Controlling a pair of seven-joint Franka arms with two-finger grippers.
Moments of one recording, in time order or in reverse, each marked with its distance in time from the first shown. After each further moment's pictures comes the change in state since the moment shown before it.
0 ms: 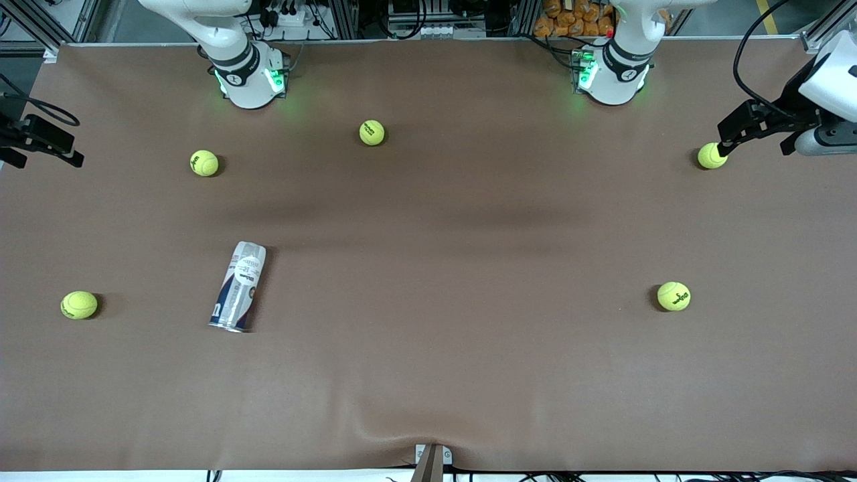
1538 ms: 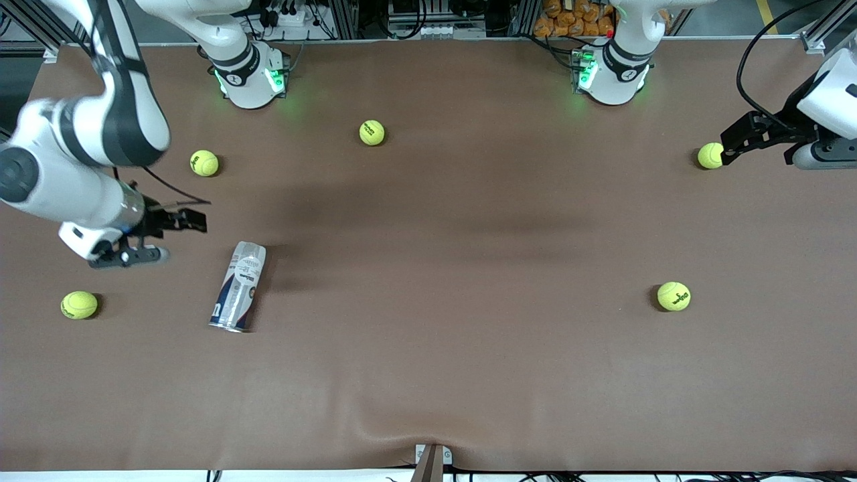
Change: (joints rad) left arm 0.012 0.035 0.001 0.012 0.019 -0.004 0.044; right arm 0.136 0.282 0.011 -0.298 0.004 0.464 0.003
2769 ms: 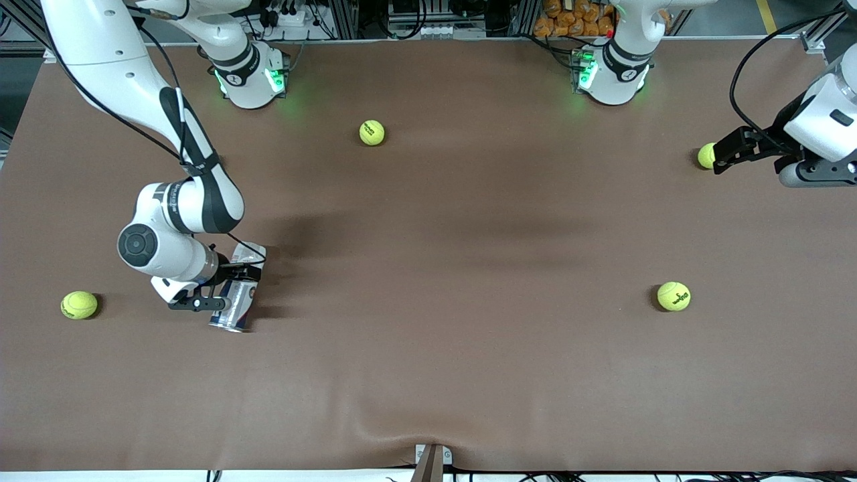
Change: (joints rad) left arm -0.038 0.041 0.039 -0.004 0.000 -0.002 0.000; right arm 0.055 0.345 0.001 0.016 0.059 0.367 0.133
